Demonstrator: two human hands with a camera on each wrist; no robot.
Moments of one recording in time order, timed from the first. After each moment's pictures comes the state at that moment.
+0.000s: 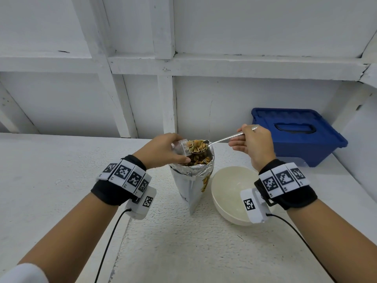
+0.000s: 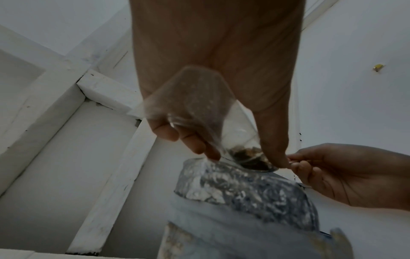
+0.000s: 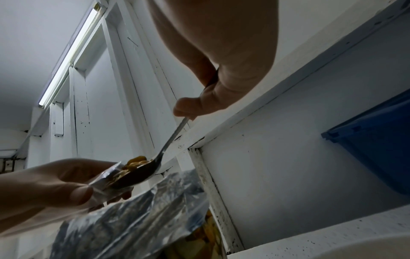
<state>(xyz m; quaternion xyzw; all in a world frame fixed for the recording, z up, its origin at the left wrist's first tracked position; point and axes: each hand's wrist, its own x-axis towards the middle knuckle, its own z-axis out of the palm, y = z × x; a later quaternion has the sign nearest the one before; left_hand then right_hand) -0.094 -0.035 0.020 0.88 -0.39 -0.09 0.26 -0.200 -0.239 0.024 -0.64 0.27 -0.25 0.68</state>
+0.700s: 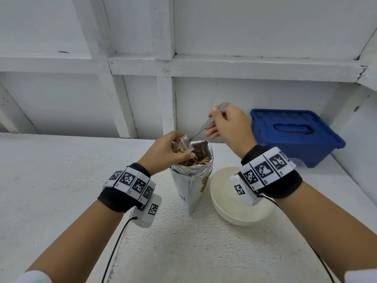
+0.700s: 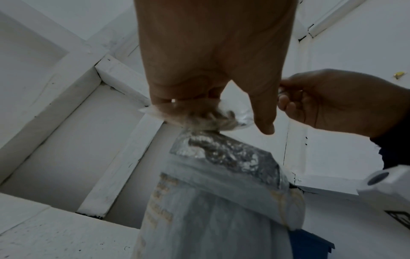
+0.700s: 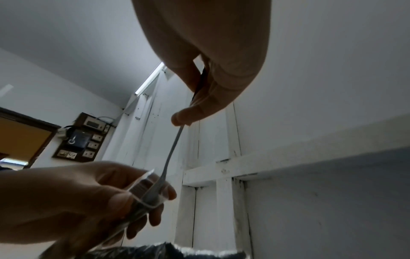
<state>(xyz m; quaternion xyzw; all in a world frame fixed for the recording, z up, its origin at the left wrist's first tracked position) -0.106 -0.039 0.008 0.85 -0.35 -0.05 0.39 -0.184 -0.198 0.060 -0.81 0.07 -0.28 0.51</state>
